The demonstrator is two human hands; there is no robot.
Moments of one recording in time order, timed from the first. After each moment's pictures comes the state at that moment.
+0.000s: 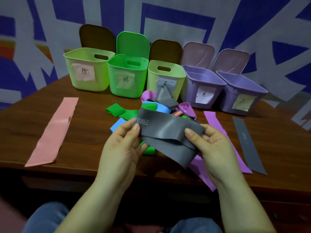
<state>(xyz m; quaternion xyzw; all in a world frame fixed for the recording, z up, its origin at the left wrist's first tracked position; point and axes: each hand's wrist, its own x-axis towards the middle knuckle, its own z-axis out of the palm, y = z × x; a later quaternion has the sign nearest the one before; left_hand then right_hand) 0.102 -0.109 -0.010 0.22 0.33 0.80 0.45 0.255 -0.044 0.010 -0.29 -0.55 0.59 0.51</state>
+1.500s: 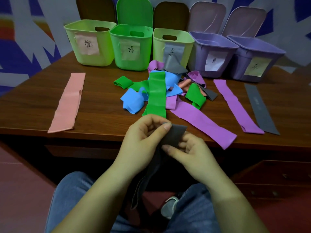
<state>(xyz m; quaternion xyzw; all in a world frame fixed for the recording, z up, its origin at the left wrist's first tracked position) 0.113 -0.154 -0.044 0.48 0.48 0.64 0.35 0.243 -0.105 -0.070 -0.31 -0.66 0.60 0.34</state>
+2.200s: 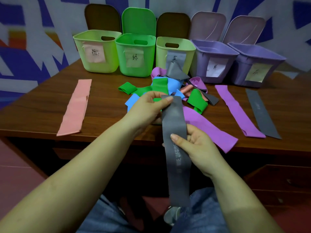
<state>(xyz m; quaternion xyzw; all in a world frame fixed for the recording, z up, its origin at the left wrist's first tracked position) 0.089 -0.093 -0.004 0.41 0.51 0.59 0.47 0.239 -0.089 -0.058 -0.28 -0.58 0.67 0.36</state>
